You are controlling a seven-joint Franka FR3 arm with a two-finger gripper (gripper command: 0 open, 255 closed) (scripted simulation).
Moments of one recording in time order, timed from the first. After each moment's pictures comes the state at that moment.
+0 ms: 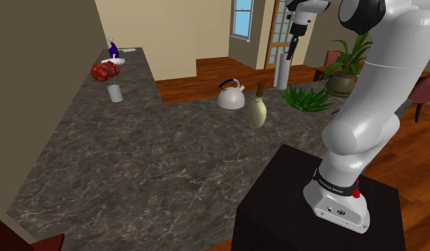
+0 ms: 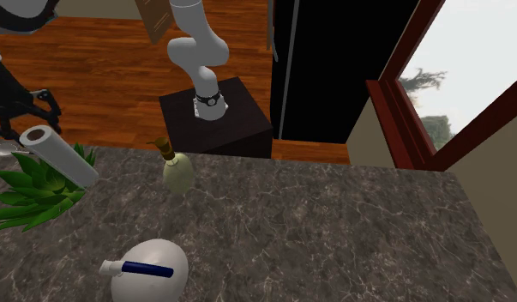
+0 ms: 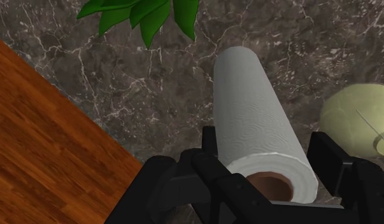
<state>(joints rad) -0.47 0.06 -0.45 -1.65 0.10 1.81 -1.21</state>
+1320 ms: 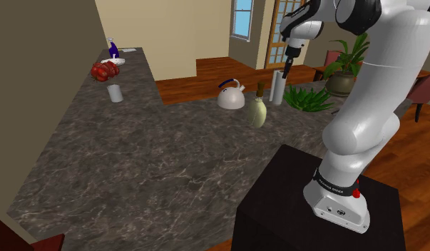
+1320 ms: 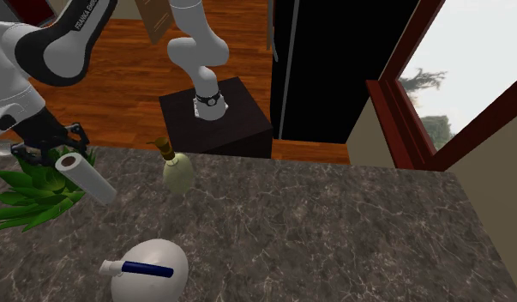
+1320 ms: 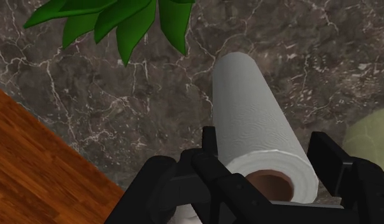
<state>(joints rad) -0.47 0.08 -0.45 -1.90 0.12 2.07 -1.24</state>
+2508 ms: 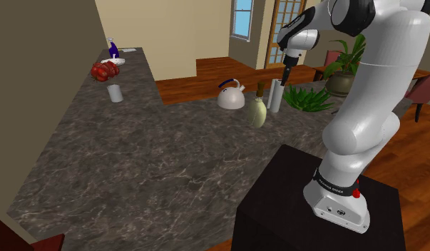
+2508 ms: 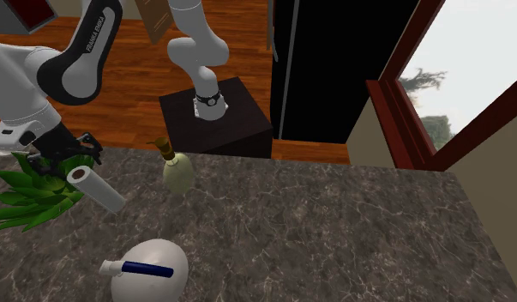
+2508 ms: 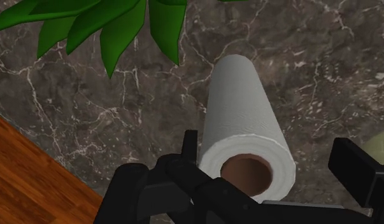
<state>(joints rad) -0.47 0.12 -0.45 -1.97 0.15 2.18 -1.26</state>
